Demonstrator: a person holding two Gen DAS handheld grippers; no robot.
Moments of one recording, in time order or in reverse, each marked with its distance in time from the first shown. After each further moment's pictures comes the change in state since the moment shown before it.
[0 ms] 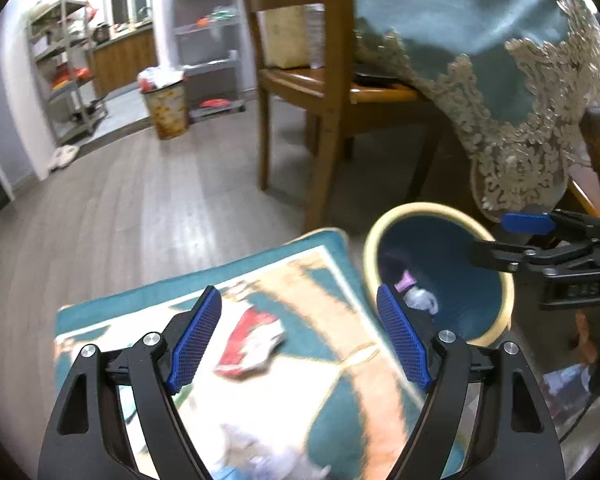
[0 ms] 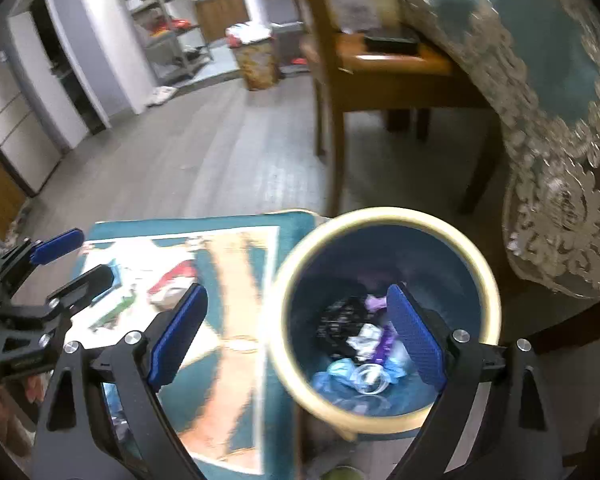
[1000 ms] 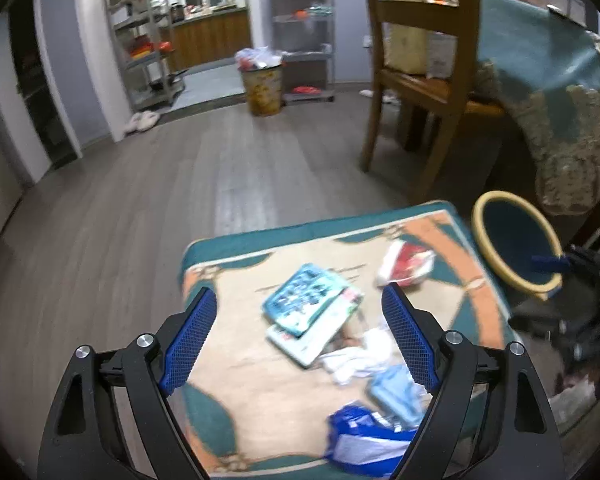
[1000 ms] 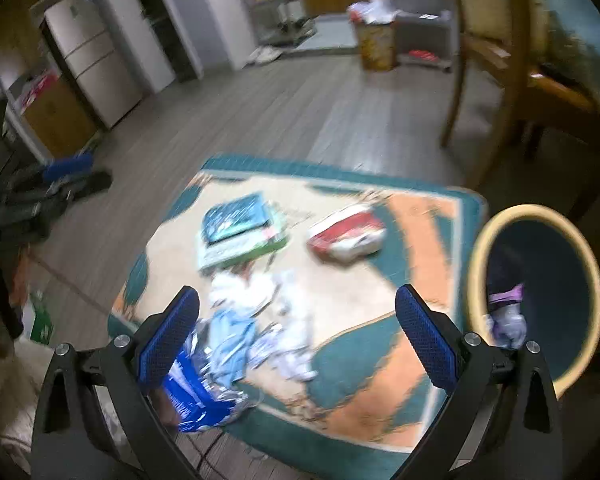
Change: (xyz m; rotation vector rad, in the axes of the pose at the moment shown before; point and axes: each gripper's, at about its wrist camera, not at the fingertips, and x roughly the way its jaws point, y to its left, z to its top) left arm -0.111 0.160 -0.083 -0.128 0.020 0.194; right arm 0.026 0.175 -0.064 -0.236 0.124 0.225
